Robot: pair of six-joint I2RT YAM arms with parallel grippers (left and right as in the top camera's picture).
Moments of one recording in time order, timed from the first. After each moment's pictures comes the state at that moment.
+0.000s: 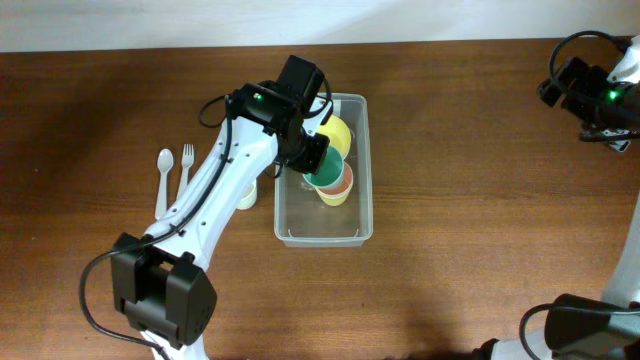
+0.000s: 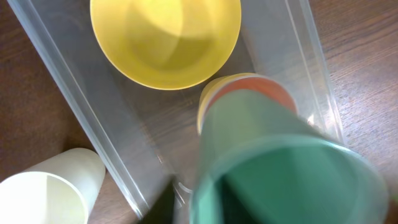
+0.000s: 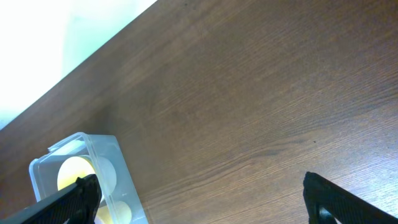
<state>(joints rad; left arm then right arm) -0.47 1.92 1.82 -1.18 0.09 -0.06 -0.37 1.69 1.98 -1.29 -0.25 0.27</state>
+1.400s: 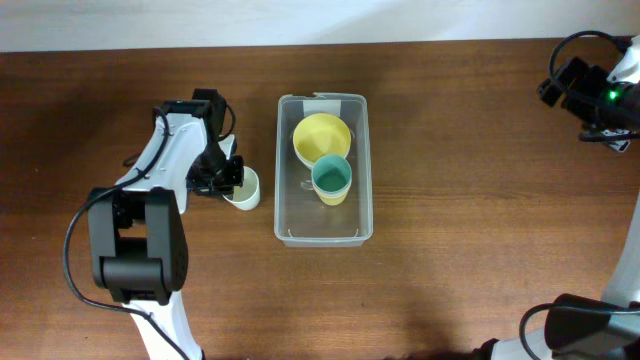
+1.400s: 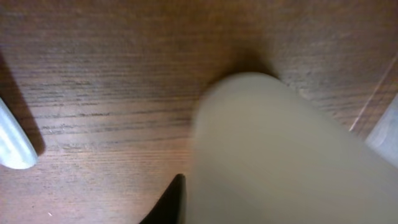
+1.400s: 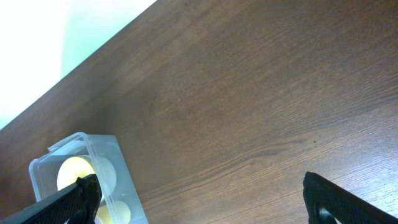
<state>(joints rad) -0.09 2.08 1.58 -1.18 0.07 -0.11 -0.37 1.69 1.98 -1.29 -0.25 0.27</state>
